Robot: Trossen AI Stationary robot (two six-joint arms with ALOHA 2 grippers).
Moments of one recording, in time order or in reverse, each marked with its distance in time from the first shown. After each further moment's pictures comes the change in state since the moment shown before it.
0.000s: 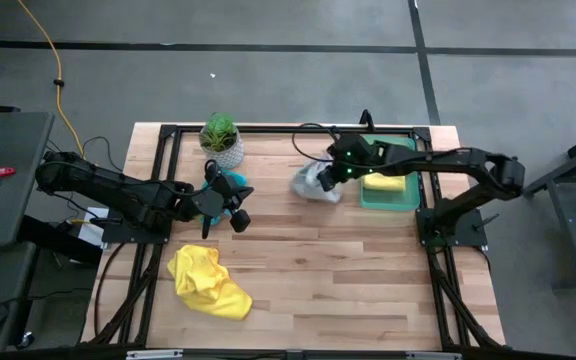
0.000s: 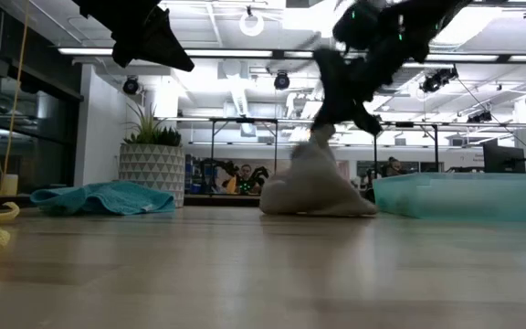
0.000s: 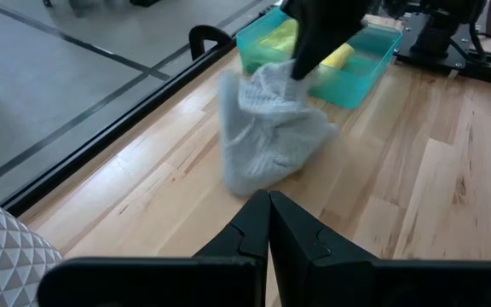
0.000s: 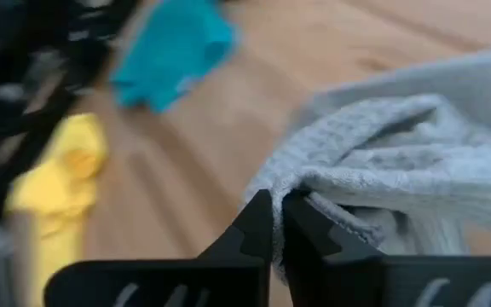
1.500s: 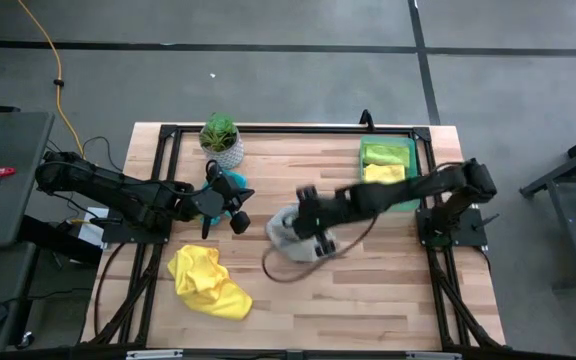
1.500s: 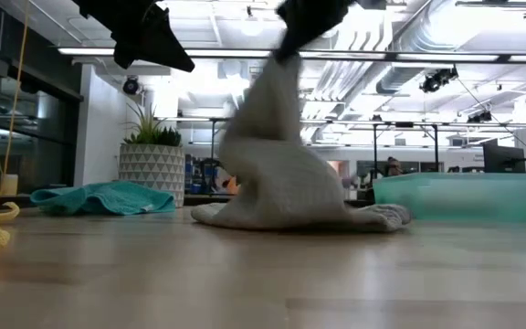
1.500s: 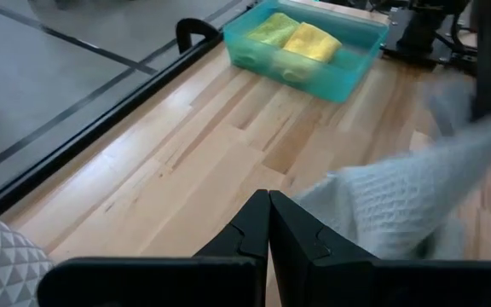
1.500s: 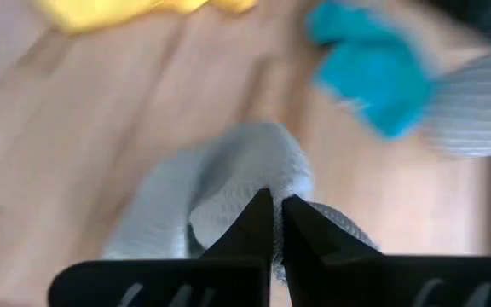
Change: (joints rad) left arm 0.000 0.000 0.000 0.000 0.043 -0.002; right arm 0.508 0.264 0.570 -0.477 0.315 -0.938
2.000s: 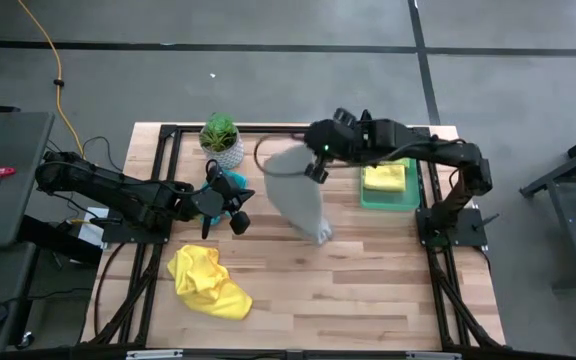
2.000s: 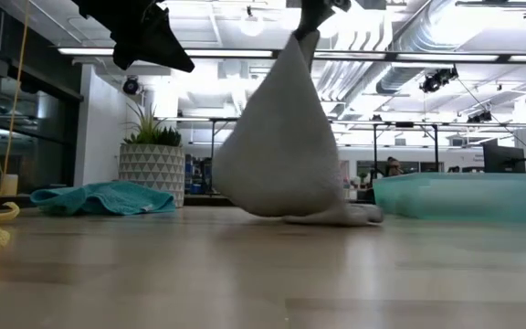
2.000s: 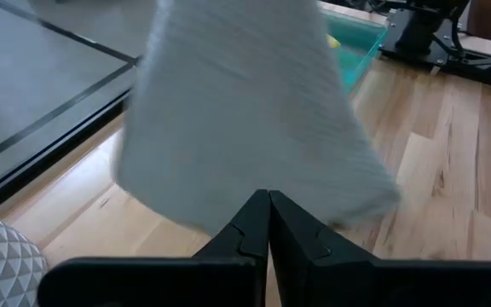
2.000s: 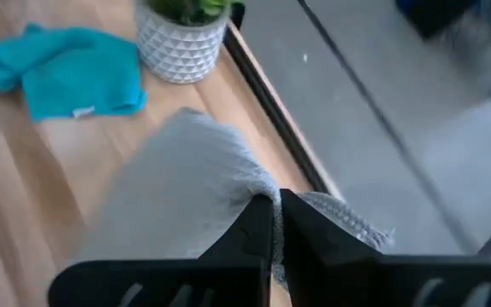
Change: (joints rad) left arm 0.000 0.000 0.000 -0.004 0.006 -0.024; right arm -0.268 -0.002 0.408 -0.393 0.358 0.423
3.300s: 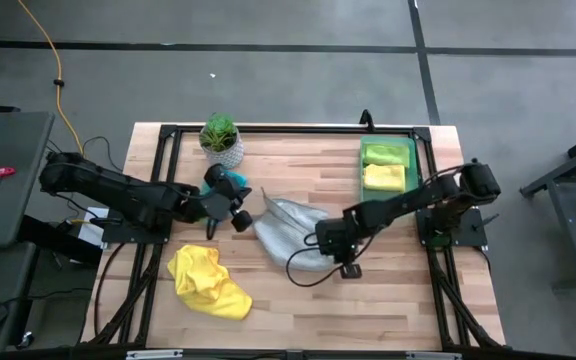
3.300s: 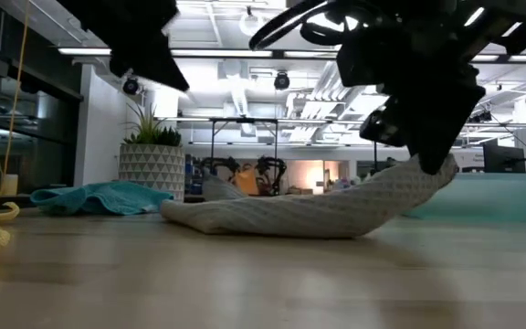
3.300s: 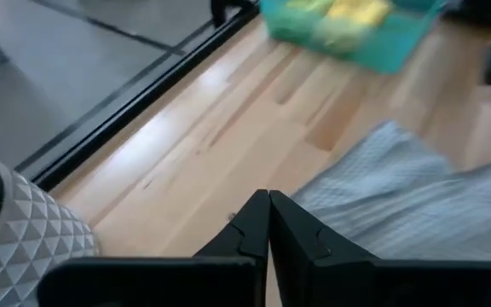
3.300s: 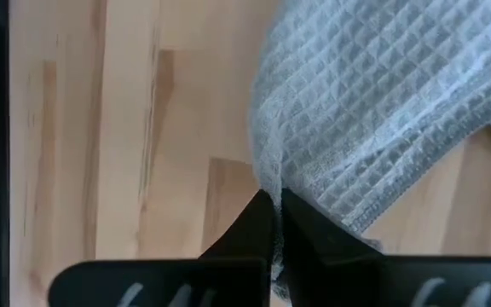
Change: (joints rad) left arm 0.024 0.062 -0.014 -0.047 -0.080 0.003; right arm 0.318 -0.023 -0.853 0.480 -0.792 0.042
